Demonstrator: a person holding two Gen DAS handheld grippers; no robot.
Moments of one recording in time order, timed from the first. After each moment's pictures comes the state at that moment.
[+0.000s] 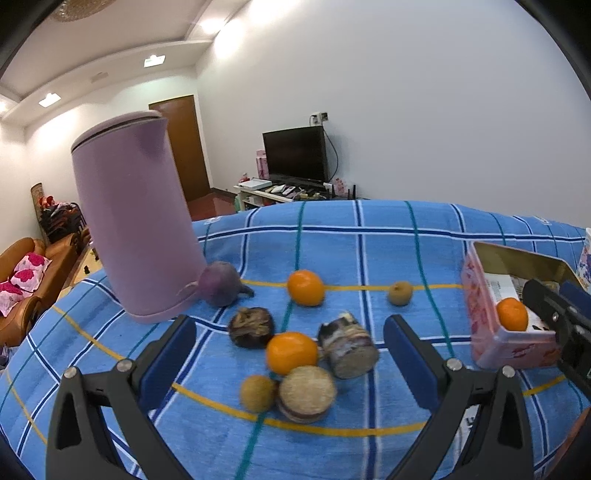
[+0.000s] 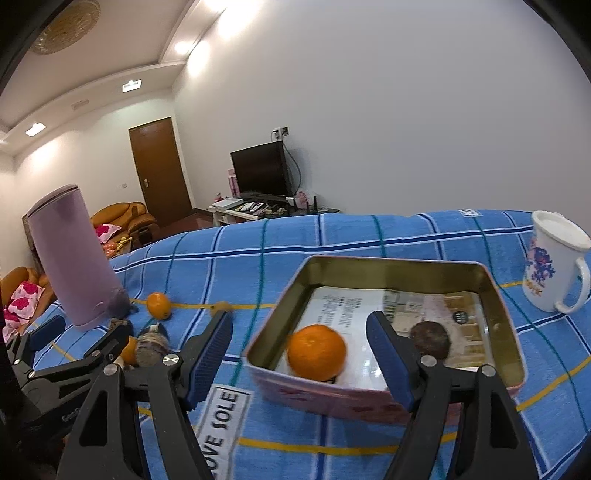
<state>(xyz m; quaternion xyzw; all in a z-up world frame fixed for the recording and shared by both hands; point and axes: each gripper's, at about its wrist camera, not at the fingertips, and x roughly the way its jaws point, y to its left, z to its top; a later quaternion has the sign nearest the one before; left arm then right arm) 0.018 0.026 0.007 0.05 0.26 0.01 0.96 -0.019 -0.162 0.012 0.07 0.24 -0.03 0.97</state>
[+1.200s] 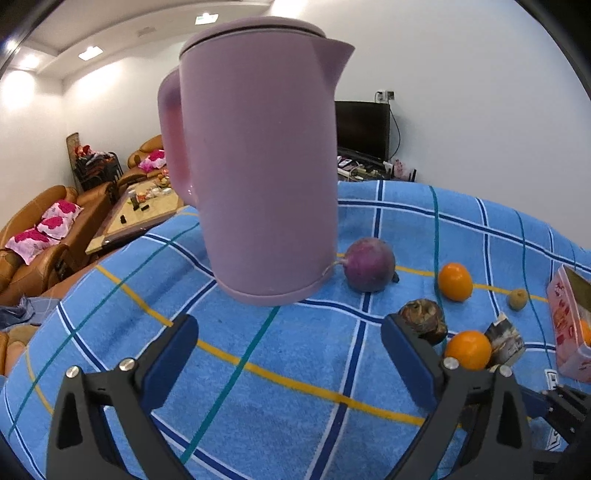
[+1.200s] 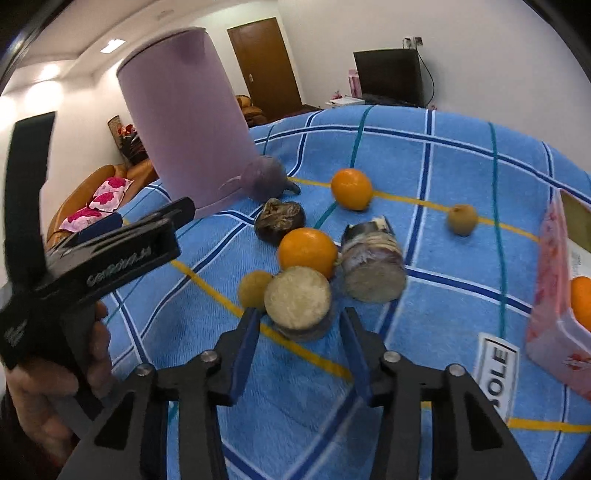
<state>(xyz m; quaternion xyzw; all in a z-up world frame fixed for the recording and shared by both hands) 0.050 0.158 -0.003 -0.01 0.32 0.09 0.94 0.031 -0.012 -0.034 0.03 0.41 0.20 0.89</state>
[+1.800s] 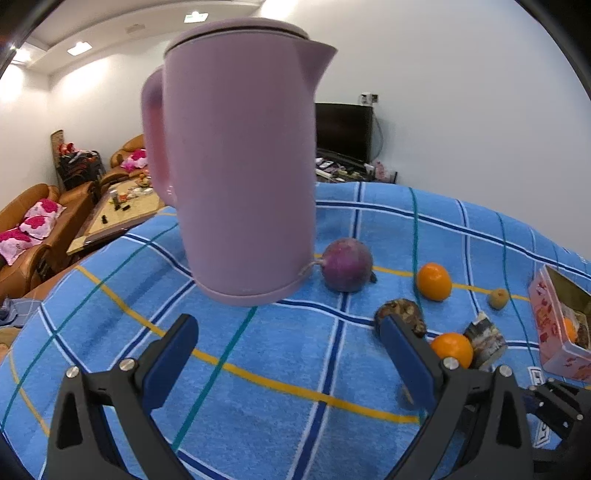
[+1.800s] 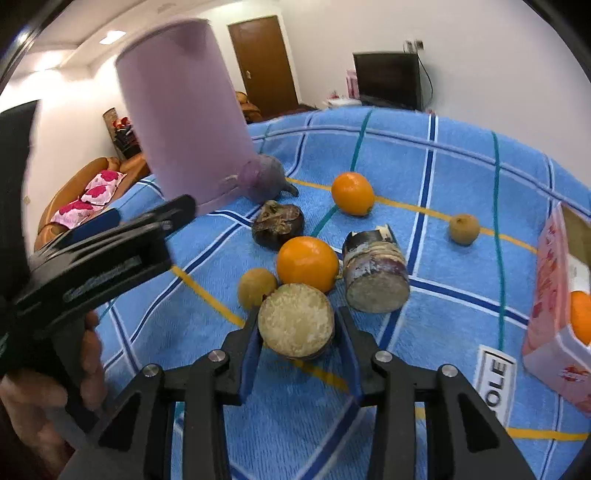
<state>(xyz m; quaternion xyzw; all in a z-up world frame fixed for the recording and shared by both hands) 0.047 0.153 -0.003 -0.02 0.32 0.04 0.95 0.026 -0.007 -0.029 0.00 0.40 0.19 0.90</state>
